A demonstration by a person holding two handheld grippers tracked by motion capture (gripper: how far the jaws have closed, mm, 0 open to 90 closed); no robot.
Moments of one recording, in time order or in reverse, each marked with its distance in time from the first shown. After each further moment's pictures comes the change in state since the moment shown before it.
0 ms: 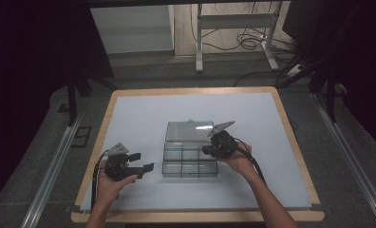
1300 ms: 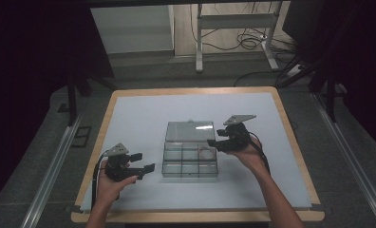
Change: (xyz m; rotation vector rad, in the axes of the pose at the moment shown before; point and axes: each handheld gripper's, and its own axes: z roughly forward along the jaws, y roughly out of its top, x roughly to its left) left arm -0.005 0.001 -0.001 -0.009 -0.037 0.010; right arm -0.028 -0.004 -0.036 -0.205 -0.040 0.140
